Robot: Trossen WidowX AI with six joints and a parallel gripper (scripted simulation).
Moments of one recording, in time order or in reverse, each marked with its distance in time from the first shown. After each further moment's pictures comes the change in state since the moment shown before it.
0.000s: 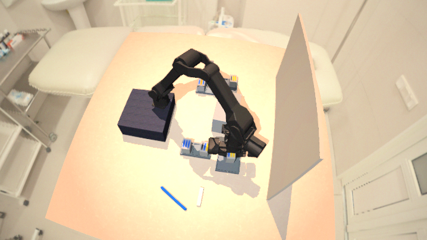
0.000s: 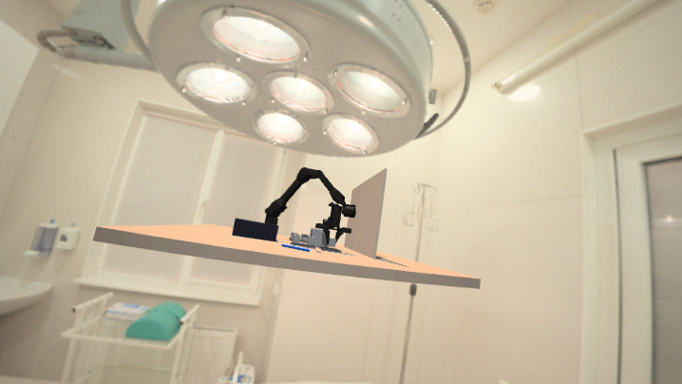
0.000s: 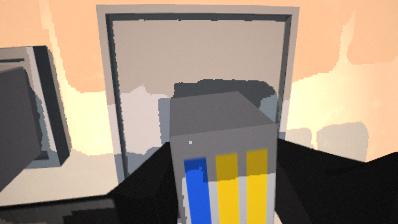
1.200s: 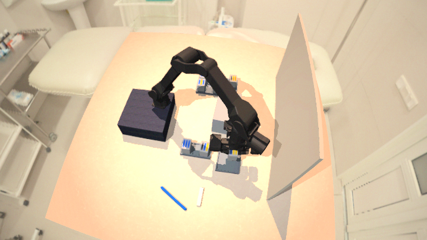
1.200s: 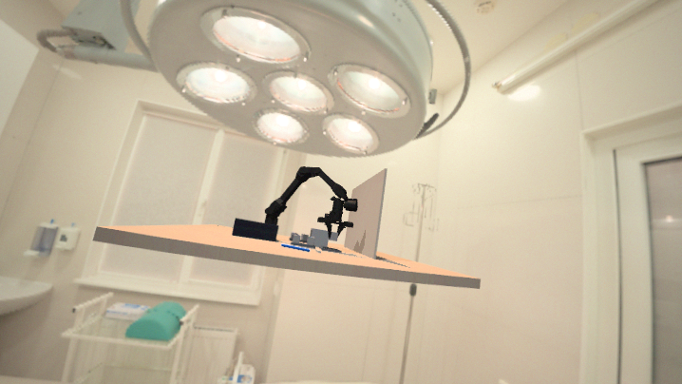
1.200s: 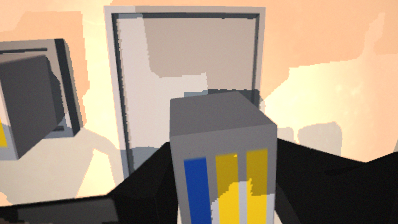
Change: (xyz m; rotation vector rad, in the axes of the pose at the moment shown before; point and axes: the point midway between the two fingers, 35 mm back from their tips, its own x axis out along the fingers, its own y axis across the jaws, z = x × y) arm -0.033 -0.005 -0.003 0.000 0.000 0.000
